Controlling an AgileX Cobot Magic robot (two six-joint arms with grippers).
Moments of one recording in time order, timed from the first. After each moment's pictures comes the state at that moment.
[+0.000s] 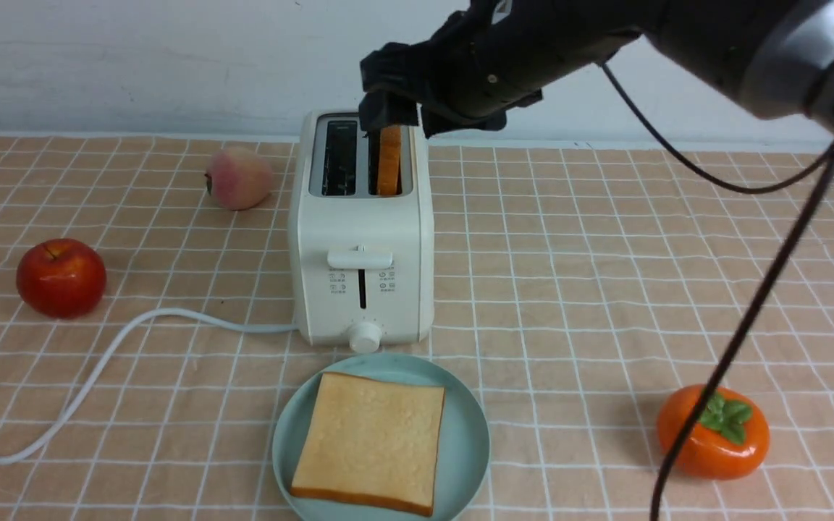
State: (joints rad) right arm 0.52 2.04 -2.09 0.35 0.78 0.02; left arm -0.29 0.18 -0.68 -0.13 1.08 -0.36
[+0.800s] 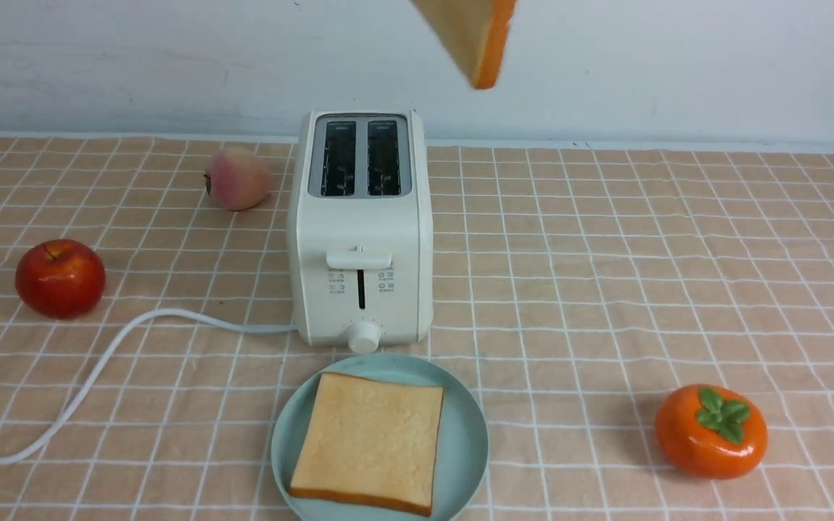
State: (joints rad) right arm 0.52 1.68 -2.20 0.15 1.10 -0.05; left arm -0.29 0.16 -0.68 -0.11 1.09 -0.38
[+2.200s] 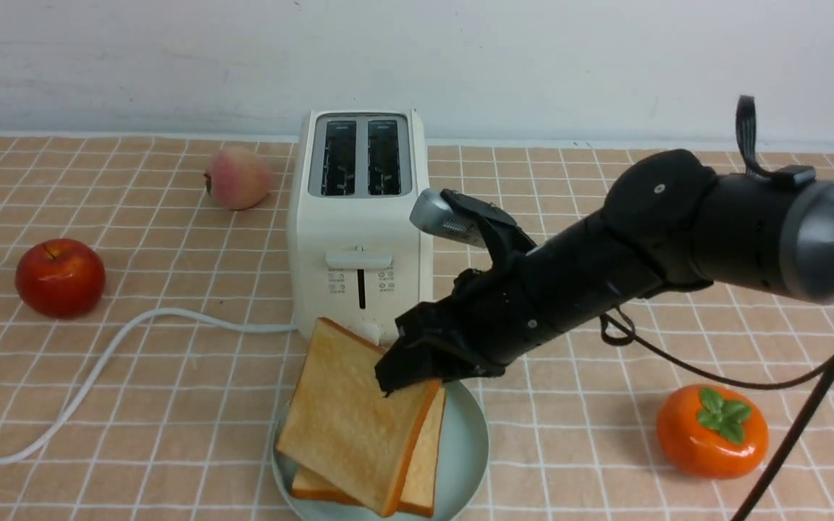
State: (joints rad) right arm 0.50 1.85 -1.32 0.98 0.77 -0.57; left arm -0.29 0.16 -0.68 -0.14 1.08 -0.38
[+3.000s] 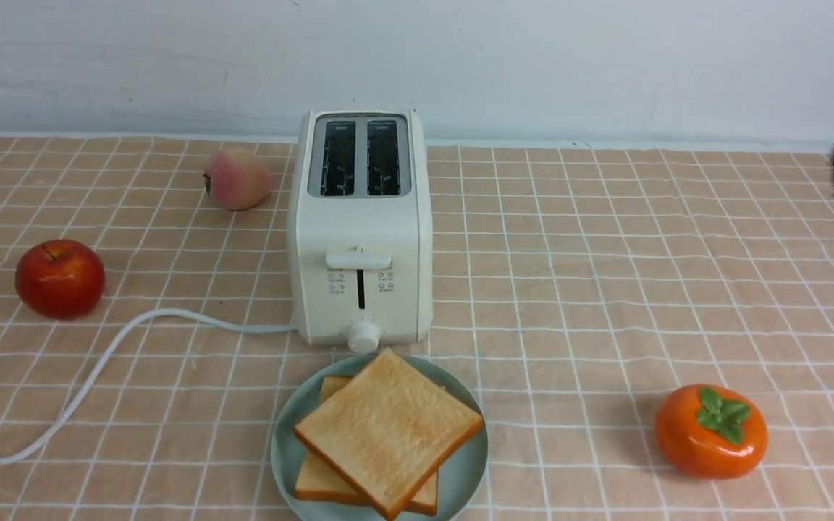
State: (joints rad) right arm 0.37 0.81 -0.94 -0.13 0.58 0.23; left arm -0.29 0.16 -0.63 -0.08 0.89 -0.38
